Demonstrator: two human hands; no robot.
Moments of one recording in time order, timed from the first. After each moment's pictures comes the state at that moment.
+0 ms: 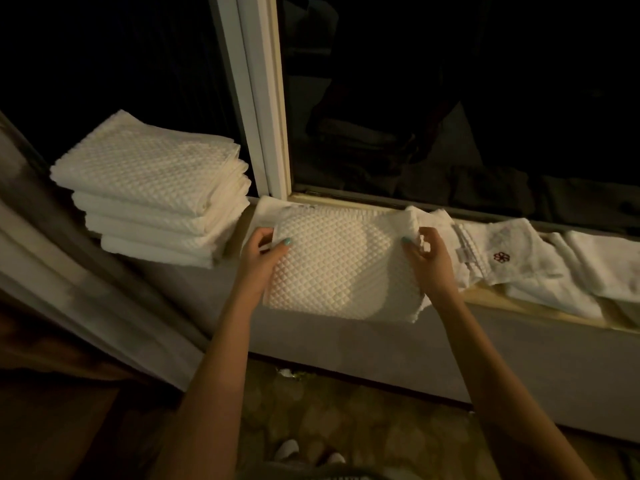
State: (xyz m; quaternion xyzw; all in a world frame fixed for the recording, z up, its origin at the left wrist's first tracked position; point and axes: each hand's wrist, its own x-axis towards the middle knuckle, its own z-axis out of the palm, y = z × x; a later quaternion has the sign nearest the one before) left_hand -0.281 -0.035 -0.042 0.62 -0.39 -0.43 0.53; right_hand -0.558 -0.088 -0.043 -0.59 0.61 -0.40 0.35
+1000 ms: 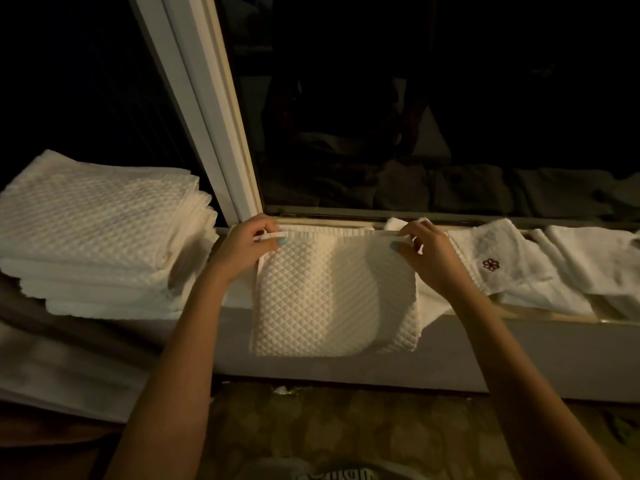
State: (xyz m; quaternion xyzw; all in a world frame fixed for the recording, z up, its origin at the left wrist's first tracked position) left_hand -0.242 -0.142 -0.023 0.55 -0.66 -0.37 0.35; right_hand -0.574 -0.132 -0.013 -0.74 0.59 -0.28 0.17
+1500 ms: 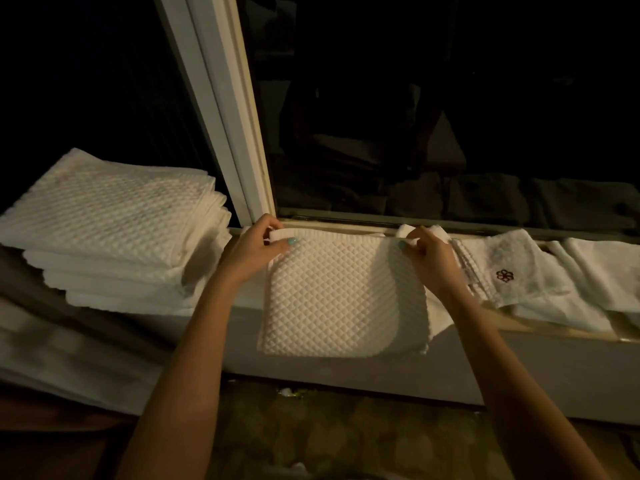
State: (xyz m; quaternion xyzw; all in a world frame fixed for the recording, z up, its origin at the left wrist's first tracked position) left_hand -0.245 -0.133 -0.019 0.62 -0.62 -0.35 0.34; right_hand -0.561 -0.148 -0.030 -0.67 0.63 -0.31 0.25
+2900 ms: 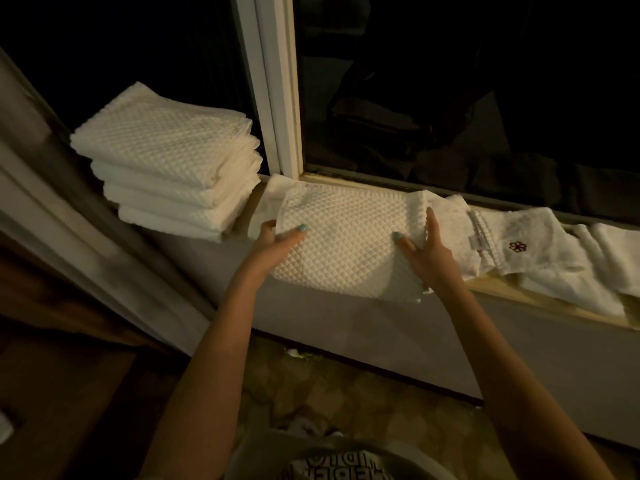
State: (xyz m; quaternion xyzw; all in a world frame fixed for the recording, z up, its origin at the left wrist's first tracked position) left_hand -0.289 -0.033 -0.044 0.71 -0.35 -0.46 0.39; right_hand -0.557 -0.076 -0.043 -0.63 0.62 -0.27 0.38
